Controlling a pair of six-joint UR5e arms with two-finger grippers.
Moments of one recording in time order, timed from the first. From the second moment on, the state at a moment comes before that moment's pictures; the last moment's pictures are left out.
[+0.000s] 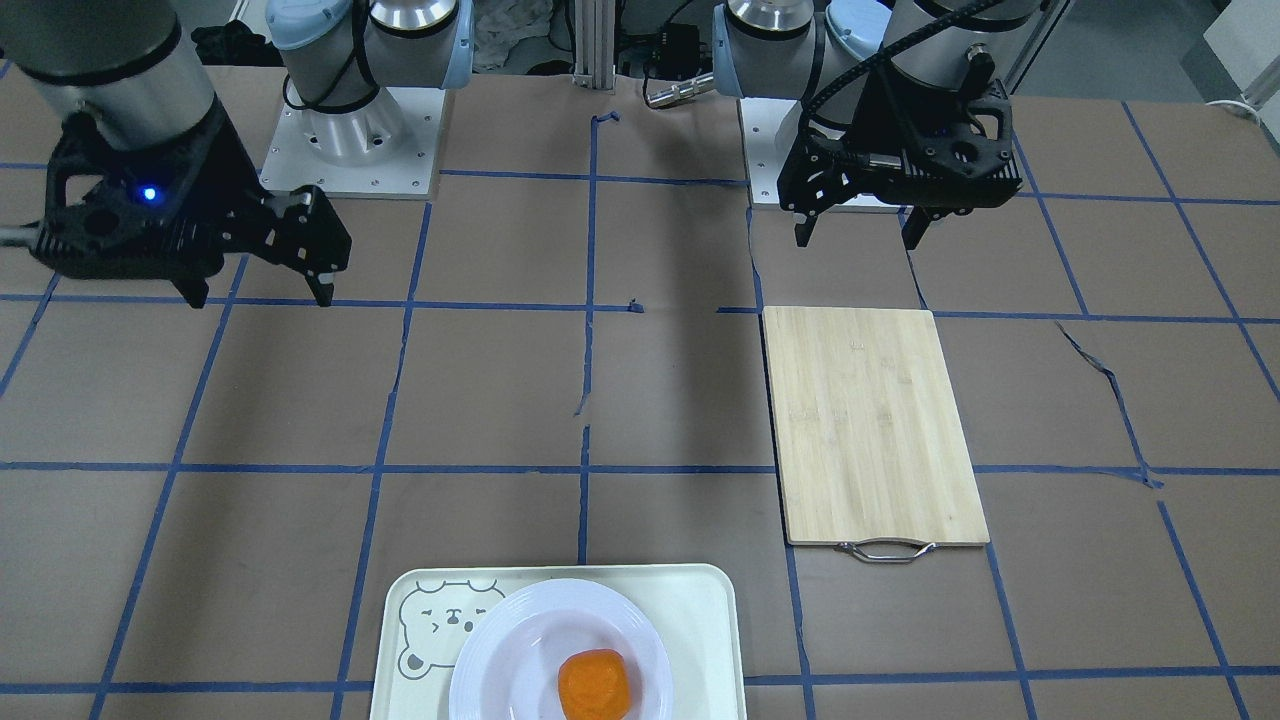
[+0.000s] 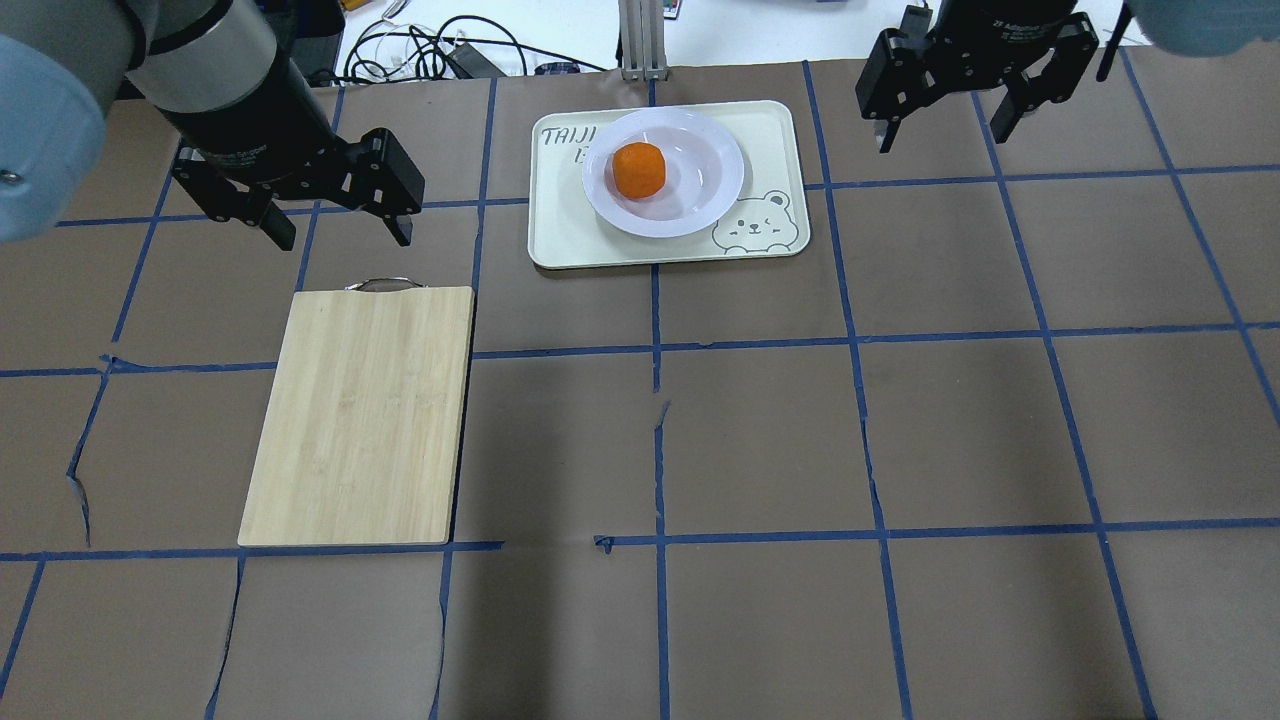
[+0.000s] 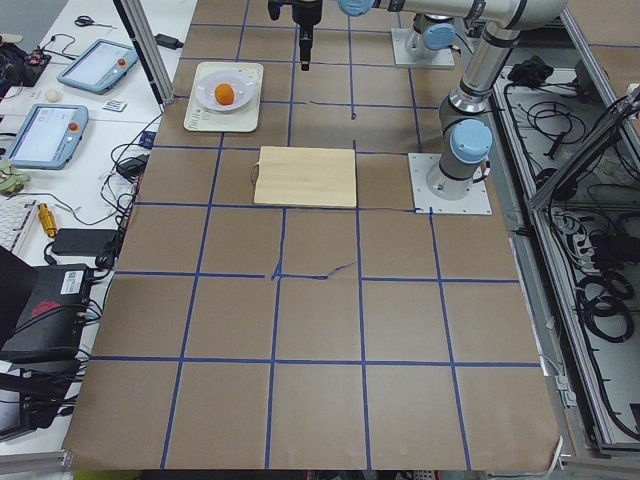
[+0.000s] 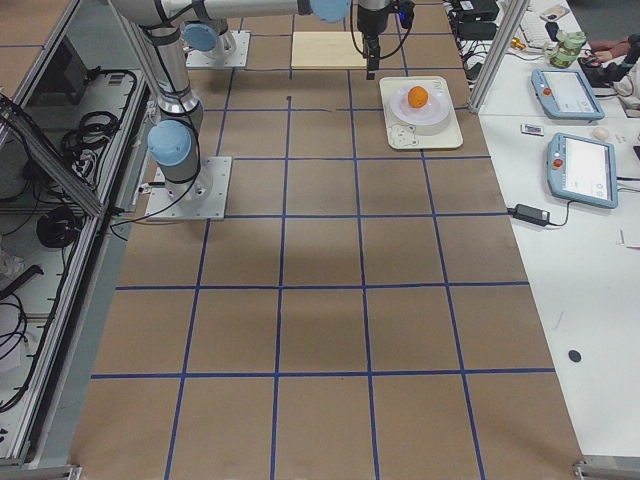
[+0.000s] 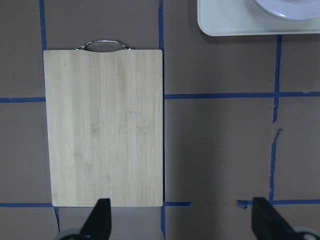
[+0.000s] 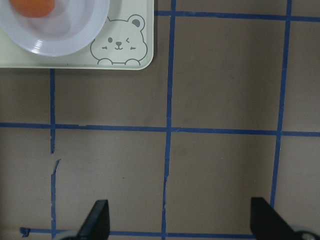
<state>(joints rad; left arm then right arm) -1.61 -1.55 -1.53 -1.60 1.58 -0.03 1.58 -1.49 1.41 -1.55 -1.58 -0.05</state>
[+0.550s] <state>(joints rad) -1.61 -1.55 -1.53 -1.60 1.58 -0.03 1.58 -1.55 1.46 -1.57 -1.58 -0.07</state>
